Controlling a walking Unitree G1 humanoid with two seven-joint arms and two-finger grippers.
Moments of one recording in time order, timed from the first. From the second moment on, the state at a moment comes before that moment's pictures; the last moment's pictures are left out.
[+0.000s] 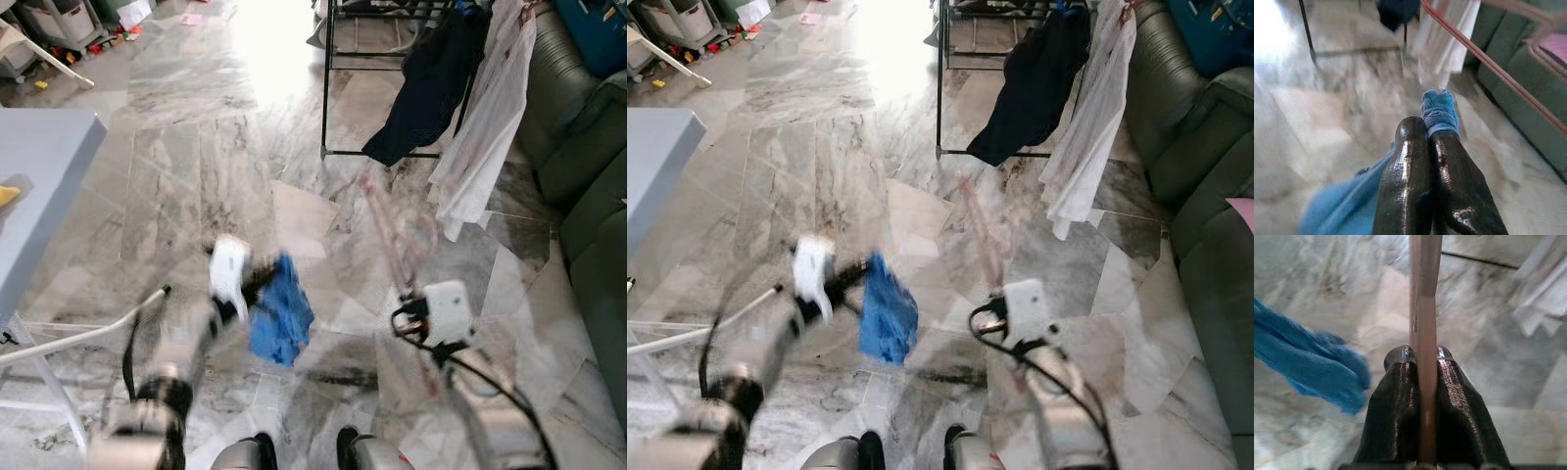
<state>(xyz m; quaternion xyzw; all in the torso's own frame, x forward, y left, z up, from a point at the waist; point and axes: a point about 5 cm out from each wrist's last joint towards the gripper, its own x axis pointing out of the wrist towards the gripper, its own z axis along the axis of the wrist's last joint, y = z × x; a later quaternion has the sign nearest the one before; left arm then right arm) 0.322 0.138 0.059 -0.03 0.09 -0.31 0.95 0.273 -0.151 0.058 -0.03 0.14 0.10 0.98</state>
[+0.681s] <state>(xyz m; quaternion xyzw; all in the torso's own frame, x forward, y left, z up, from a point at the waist) 0.318 0.133 0.057 -0.07 0.10 -0.31 0.94 0.263 -0.119 0.051 -0.02 0.17 0.14 0.98</state>
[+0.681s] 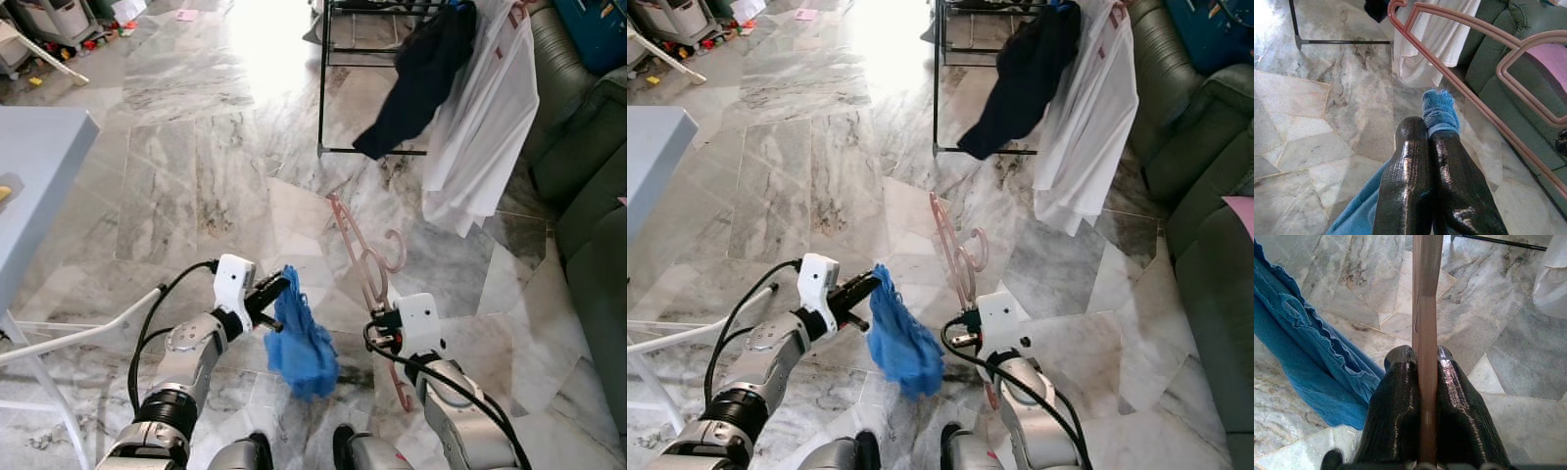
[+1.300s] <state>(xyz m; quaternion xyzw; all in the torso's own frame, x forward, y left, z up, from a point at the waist) 0.320 0.125 0.061 -0.07 0.09 -0.32 0.94 0.261 -0.130 0.048 -0.03 0.18 0.13 0.98</state>
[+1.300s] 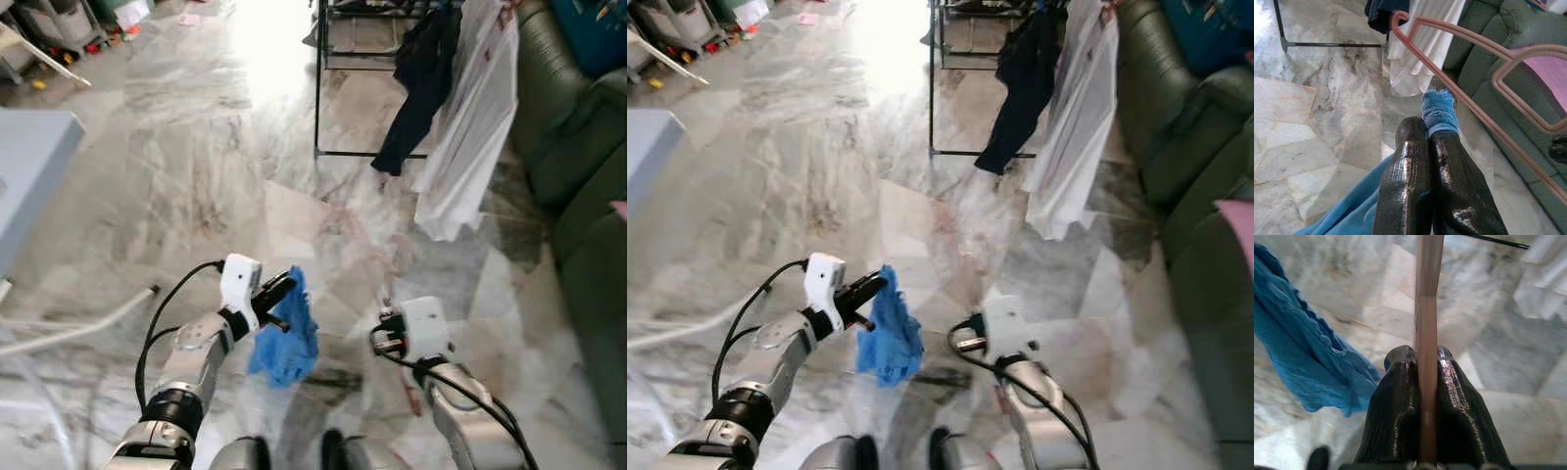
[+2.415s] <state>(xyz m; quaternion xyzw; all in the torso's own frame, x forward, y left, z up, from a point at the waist) 0.323 0.135 0.061 -0.11 0.10 -0.30 0.94 0.263 -0.123 0.056 -0.03 0.17 0.13 0.98</state>
